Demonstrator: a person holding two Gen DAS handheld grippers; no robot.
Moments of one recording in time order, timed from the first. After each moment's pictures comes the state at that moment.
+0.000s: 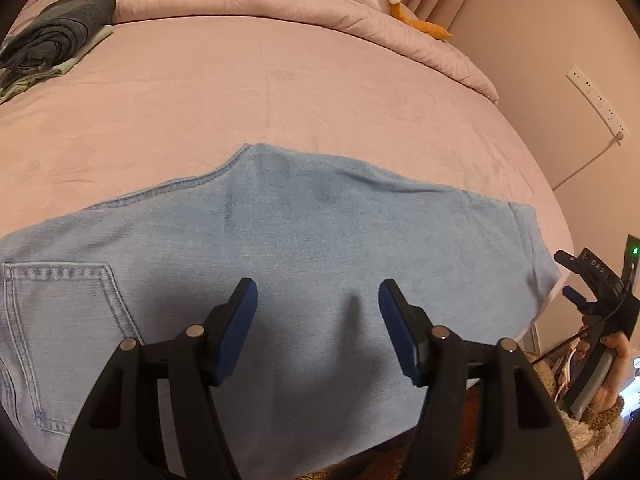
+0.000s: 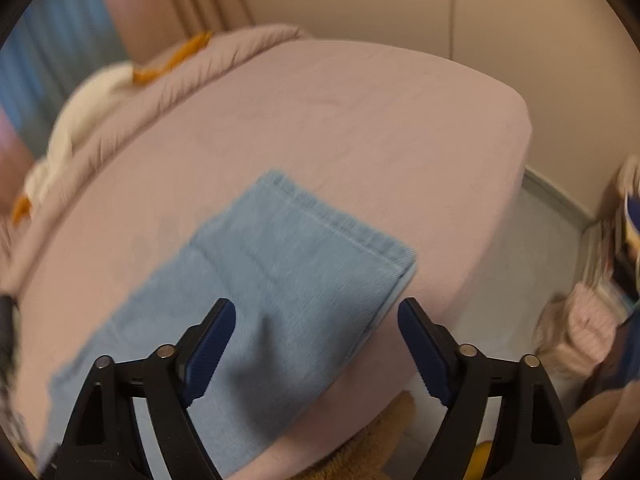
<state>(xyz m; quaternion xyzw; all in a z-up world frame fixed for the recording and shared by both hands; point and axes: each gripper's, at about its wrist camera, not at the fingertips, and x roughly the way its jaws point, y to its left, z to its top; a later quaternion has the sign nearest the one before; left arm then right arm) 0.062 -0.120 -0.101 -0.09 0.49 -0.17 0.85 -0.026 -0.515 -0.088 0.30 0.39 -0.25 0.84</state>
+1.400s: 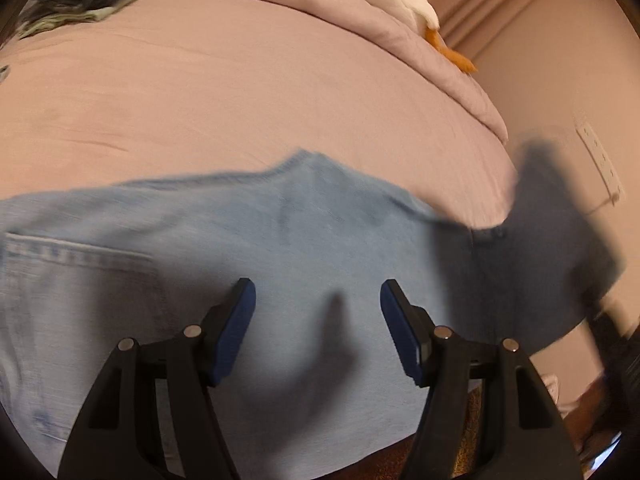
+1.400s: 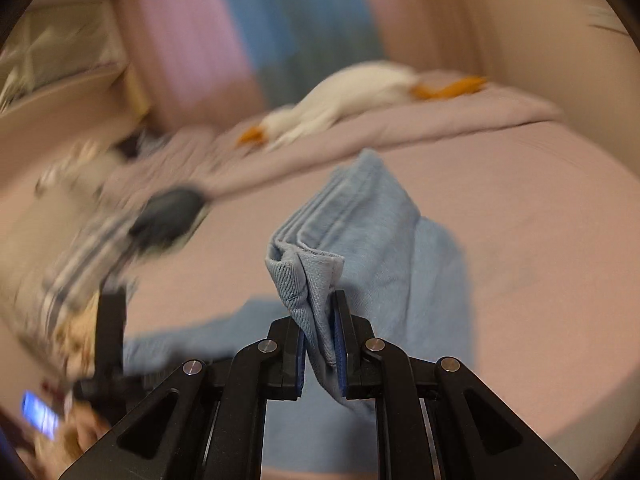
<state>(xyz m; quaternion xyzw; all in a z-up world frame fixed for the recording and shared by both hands) 0.067 -0.066 -0.101 -0.19 0.49 -0.15 0.84 -0.015 -0.308 -0.019 0.14 0.30 0.15 0.93</state>
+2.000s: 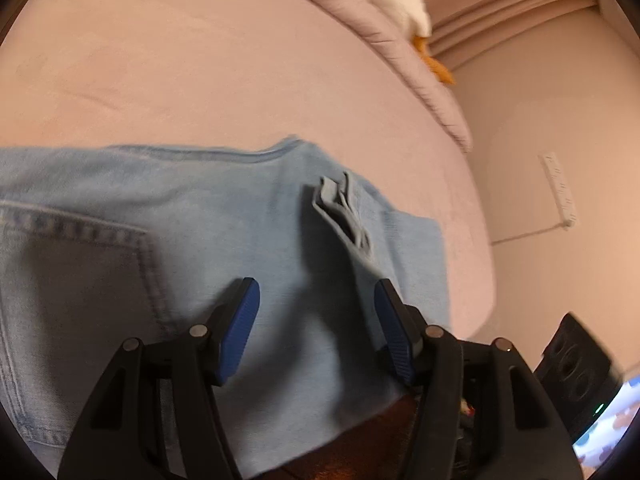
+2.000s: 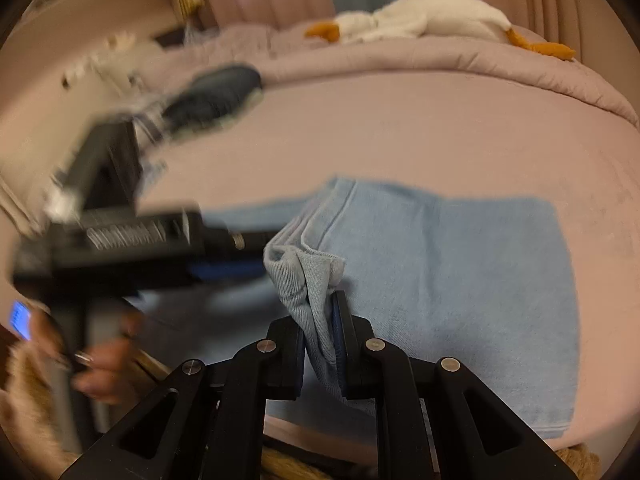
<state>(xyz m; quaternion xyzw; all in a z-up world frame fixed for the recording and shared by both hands) 0.056 -0.044 -0.105 -0.28 0.51 -0.20 0.78 0.013 -0.202 -0.081 0.04 0.42 0.21 0.88</state>
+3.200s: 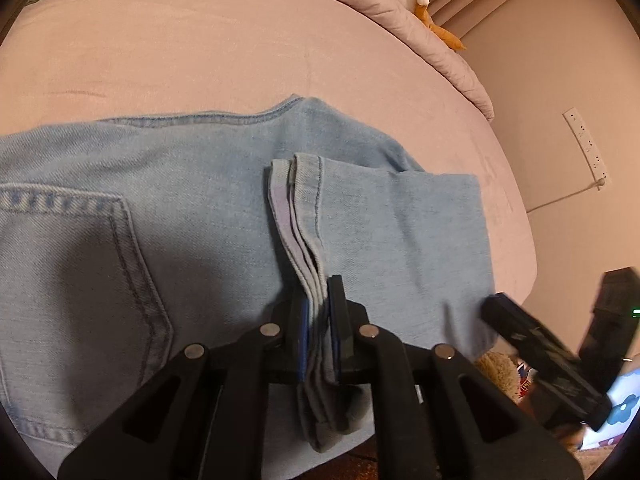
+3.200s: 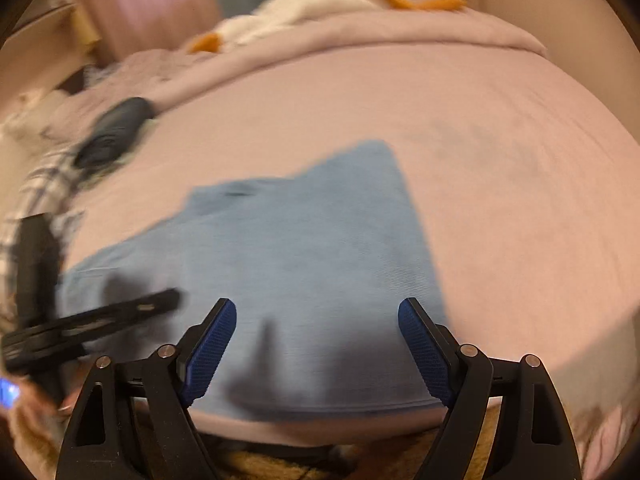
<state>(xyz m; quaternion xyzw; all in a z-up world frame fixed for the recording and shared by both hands) 0.050 -0.074 -0.119 -0.20 0.53 -0.20 0.80 0.031 -0.285 -0.090 0.12 0.45 0.05 0.88</state>
